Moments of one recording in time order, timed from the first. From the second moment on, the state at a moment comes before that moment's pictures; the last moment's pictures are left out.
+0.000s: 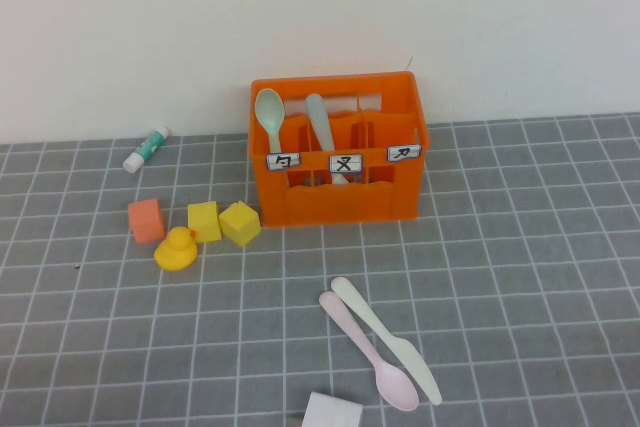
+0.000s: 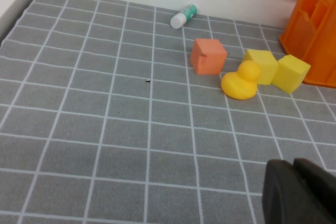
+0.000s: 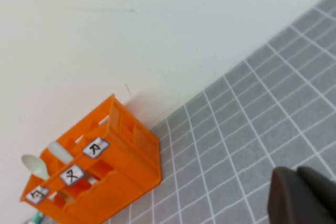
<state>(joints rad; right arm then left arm) -0.04 -0.01 0.03 0.46 0.26 0.24 -0.02 -0.01 0.02 -0.08 0.37 -0.20</state>
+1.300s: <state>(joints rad) 0.03 0.61 -0.60 0.57 0.89 -0.95 -0.02 -0.01 0.02 -0.08 0.37 -0.19</state>
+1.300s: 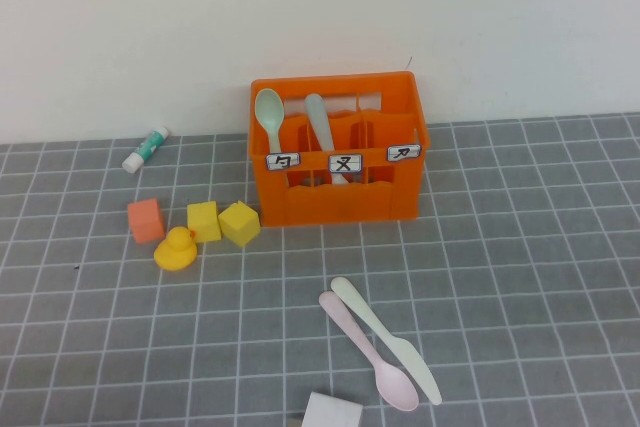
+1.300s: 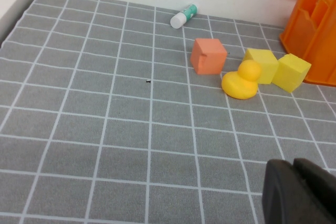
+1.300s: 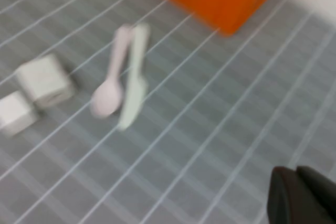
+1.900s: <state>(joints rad) 0.49 1.30 -1.01 0.33 1.01 -0.72 -0.02 -0.01 0.02 -0.08 0.37 -0.19</state>
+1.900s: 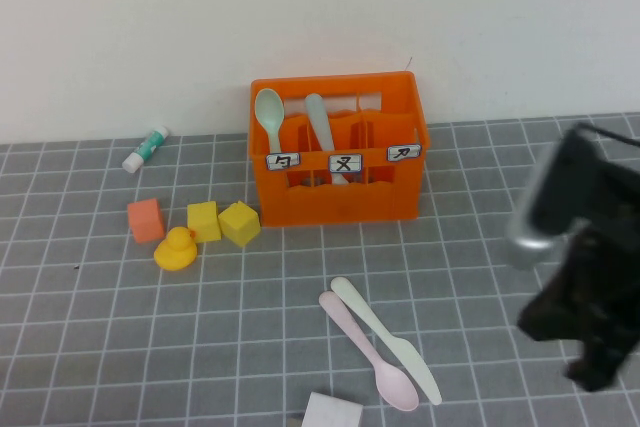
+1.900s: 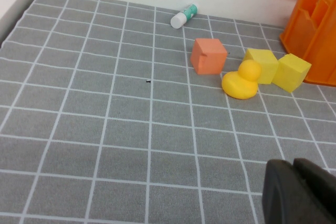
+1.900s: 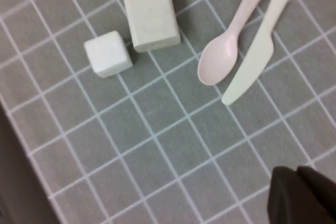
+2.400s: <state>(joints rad) 0.68 1.77 -1.42 -0.01 1.03 -0.24 -0.02 -0.01 0.02 -0.08 0.37 -0.19</state>
